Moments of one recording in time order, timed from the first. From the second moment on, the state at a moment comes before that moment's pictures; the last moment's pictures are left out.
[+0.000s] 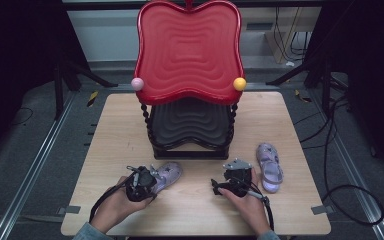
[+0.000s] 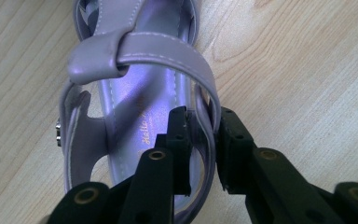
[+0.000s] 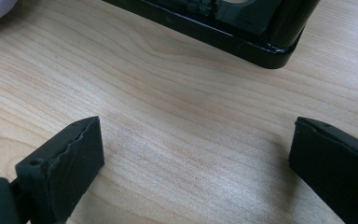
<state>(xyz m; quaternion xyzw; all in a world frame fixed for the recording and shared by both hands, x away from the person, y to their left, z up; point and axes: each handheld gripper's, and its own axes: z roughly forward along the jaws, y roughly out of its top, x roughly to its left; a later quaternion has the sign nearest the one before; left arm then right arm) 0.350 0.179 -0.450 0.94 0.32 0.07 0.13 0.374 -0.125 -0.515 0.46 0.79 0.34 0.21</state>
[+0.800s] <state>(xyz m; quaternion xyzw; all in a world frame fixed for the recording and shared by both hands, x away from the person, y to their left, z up) 0.359 0.197 -0.441 0.92 0.34 0.03 0.18 0.374 -0.125 -0.515 0.46 0.79 0.34 0.21</state>
